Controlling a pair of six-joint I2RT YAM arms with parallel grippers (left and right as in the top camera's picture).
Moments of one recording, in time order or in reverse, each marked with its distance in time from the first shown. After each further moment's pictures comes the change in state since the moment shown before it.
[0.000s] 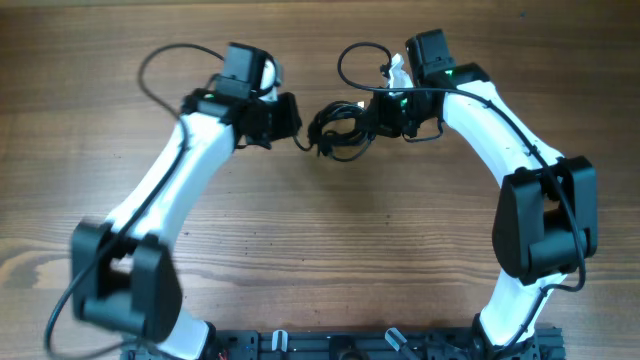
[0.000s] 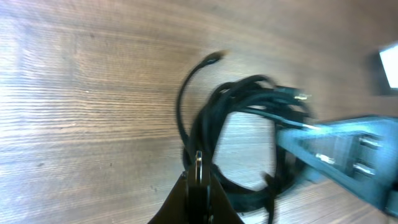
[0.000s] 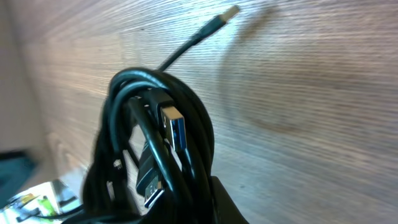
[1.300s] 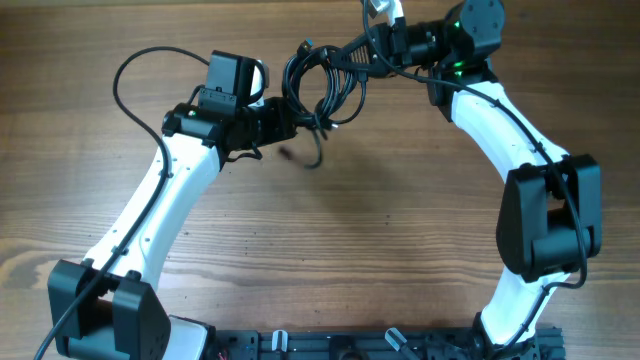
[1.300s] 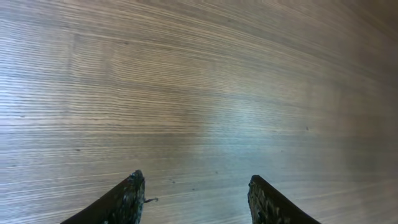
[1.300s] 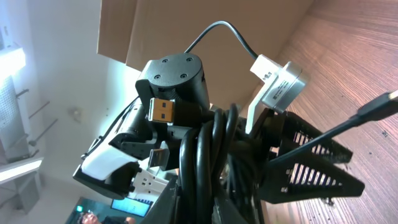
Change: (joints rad) left arm 0.003 -0.101 -0.069 0.005 -0.103 0.000; right arm -0.041 0.004 -0.029 1.656 -0.938 1.109
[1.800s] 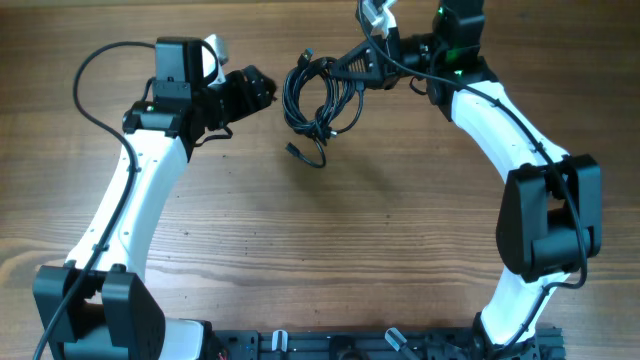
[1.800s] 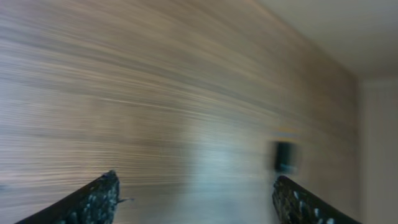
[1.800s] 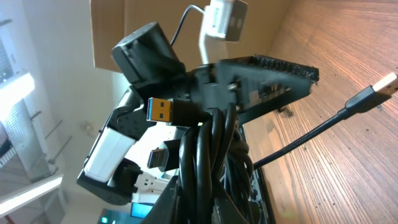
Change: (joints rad) left arm 0.175 0.000 -0.001 0.162 0.172 -0.023; right arm 0.000 0.000 0.006 -0.523 0.009 -0.385
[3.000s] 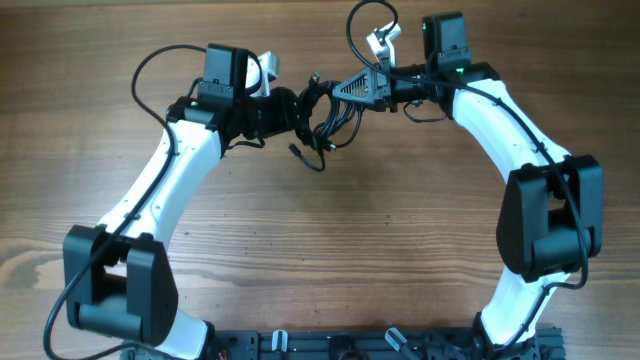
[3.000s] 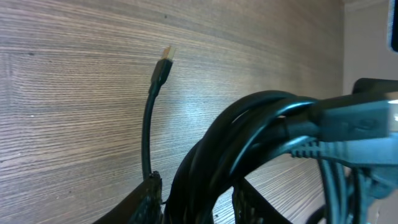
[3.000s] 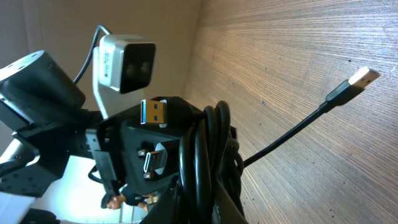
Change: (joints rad) left arm -0.129 0.117 -0.002 0.011 0.131 0.042; right arm -0.002 0.000 0.016 -0.758 0.334 -0.663
